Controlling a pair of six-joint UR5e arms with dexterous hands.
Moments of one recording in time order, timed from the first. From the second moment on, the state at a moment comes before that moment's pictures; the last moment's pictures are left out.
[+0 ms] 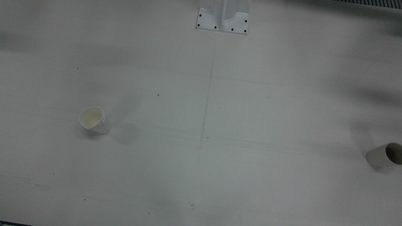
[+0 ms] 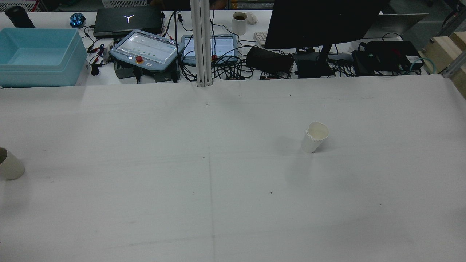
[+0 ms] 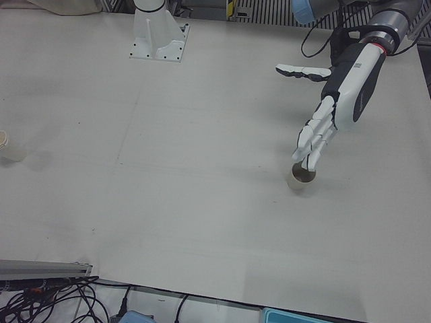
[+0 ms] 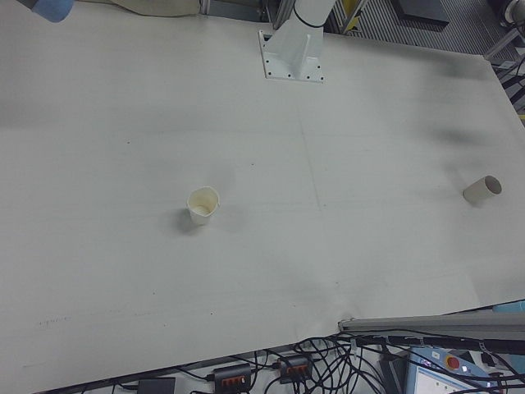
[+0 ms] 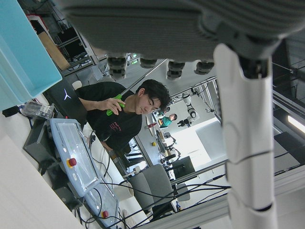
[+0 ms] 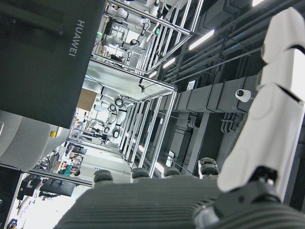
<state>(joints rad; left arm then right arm) -1.39 -1.55 -2.09 0.25 1.76 0.41 1.52 -1.67 1.79 -3.03 -1.38 -0.29</state>
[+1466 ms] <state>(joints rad) -1.35 -1.15 -1.68 -0.55 1.64 0.66 1.46 -1.63 1.58 -2.99 -1.34 -0.38</state>
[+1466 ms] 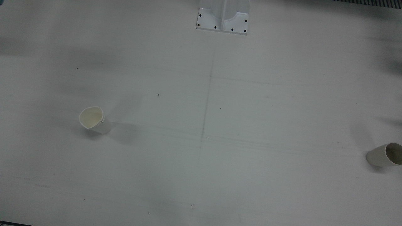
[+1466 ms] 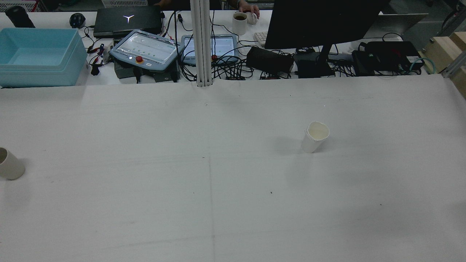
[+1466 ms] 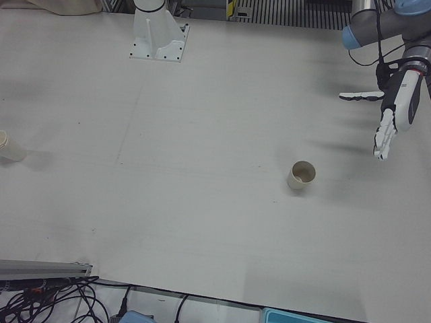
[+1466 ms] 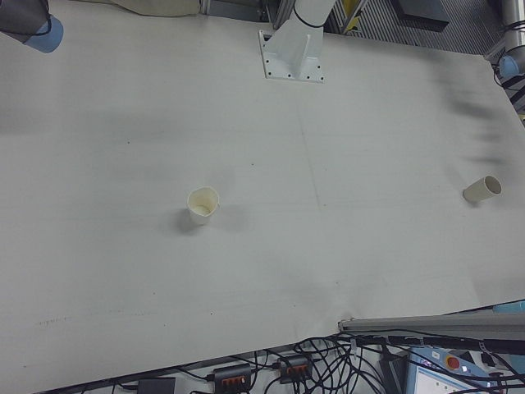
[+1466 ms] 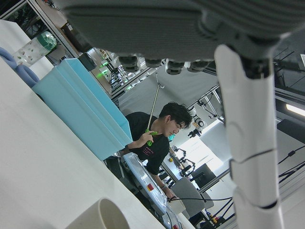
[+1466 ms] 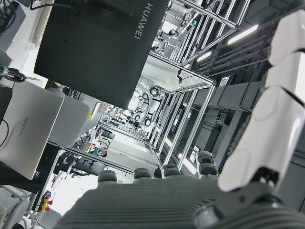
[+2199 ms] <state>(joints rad) -0.95 -1.29 -1.51 -0.67 1.29 0.57 1.44 -1.63 1.58 -2.99 -1.34 -0.38</state>
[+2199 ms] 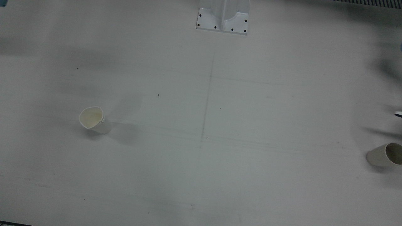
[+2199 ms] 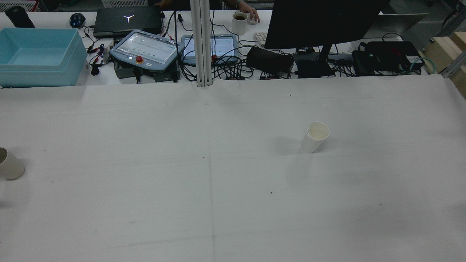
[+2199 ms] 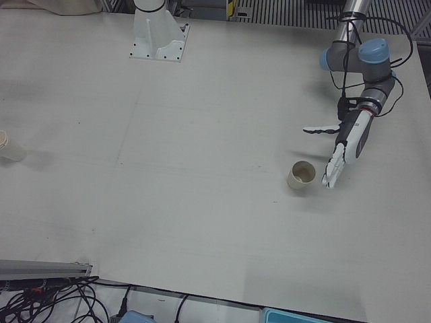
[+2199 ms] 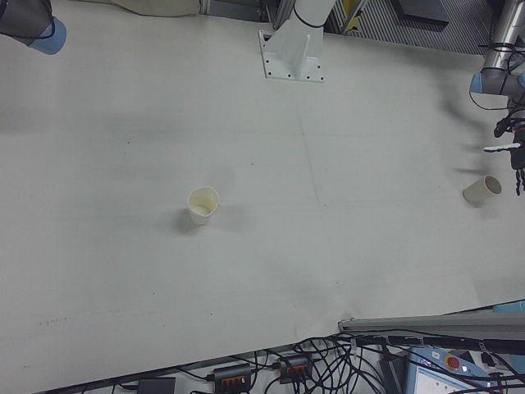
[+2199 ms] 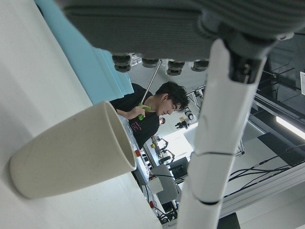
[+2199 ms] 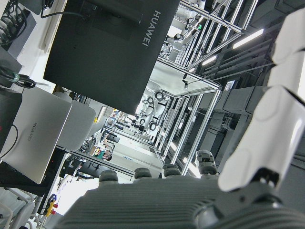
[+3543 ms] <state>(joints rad) -0.90 -1.44 -1.36 -0.59 1.21 0.34 1.42 -1.60 1.52 -2.99 -1.34 -0.38</state>
